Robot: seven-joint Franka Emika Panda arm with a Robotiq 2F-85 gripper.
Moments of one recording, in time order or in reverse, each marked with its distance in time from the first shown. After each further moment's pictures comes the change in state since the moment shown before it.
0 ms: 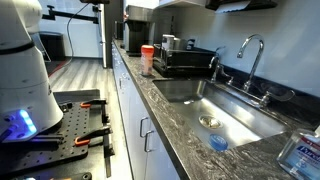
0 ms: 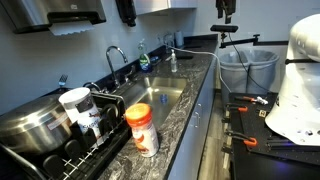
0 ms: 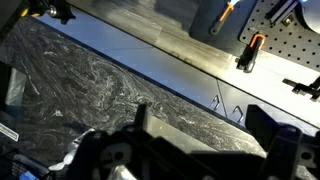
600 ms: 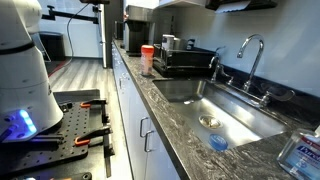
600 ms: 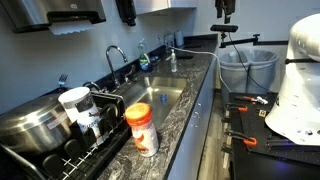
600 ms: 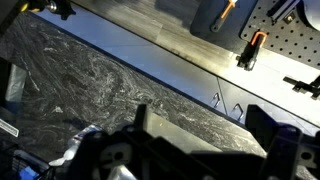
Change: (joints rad) arm 0.010 0.000 -0.007 0.000 0.000 0.014 -0.004
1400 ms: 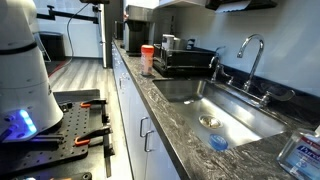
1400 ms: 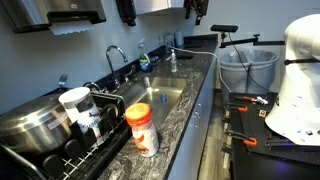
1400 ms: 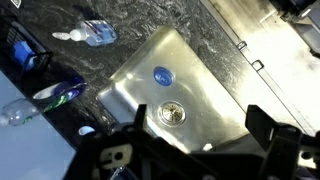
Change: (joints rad) arm 0.145 0.208 -0.036 0.095 0.085 0.335 -0.254
